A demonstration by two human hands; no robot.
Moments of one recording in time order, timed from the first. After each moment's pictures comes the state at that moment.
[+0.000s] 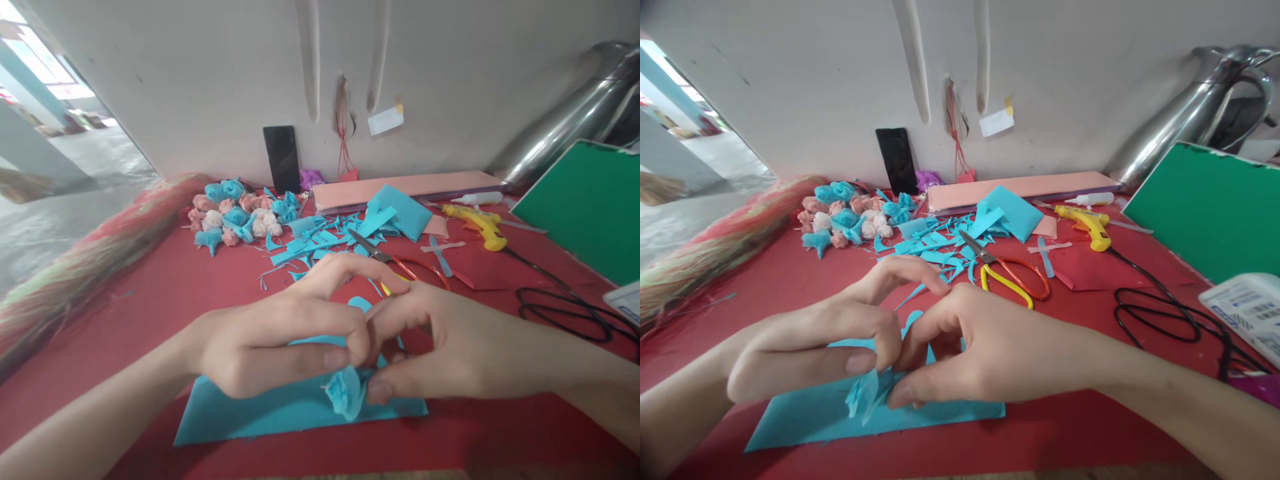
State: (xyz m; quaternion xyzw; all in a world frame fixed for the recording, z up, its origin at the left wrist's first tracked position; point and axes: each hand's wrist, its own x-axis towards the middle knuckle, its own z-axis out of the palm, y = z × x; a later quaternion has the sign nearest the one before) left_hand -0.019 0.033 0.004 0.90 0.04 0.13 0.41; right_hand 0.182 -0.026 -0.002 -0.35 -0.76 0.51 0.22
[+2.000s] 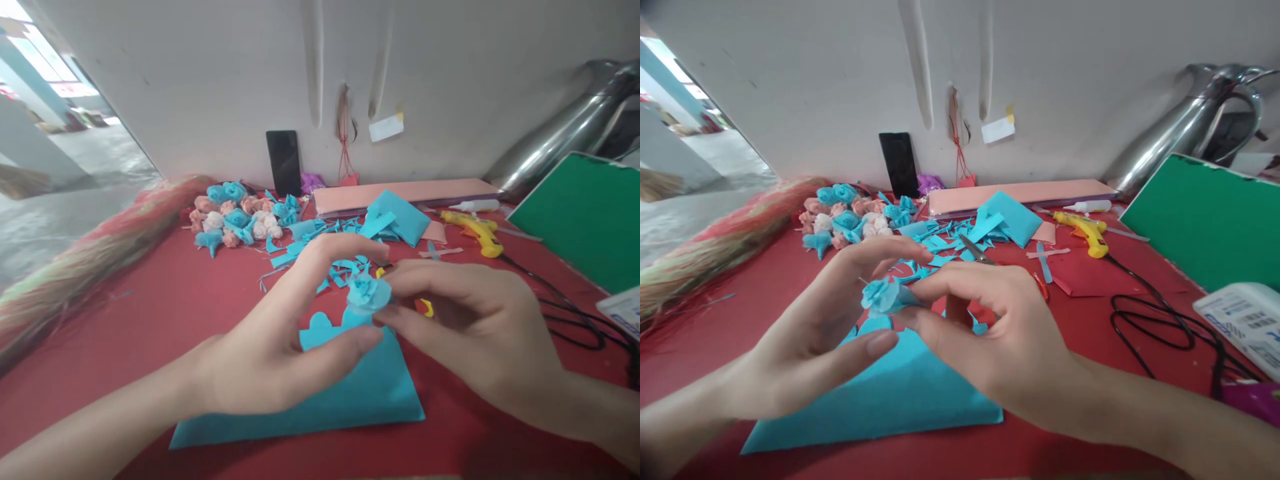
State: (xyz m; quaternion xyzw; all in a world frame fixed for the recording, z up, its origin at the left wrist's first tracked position) left_hand -0.010 0.011 -0.006 0.86 0.14 0.33 0.35; right_hand 0.172 -0.038 -0.005 -0.43 -0.71 0.26 0.50
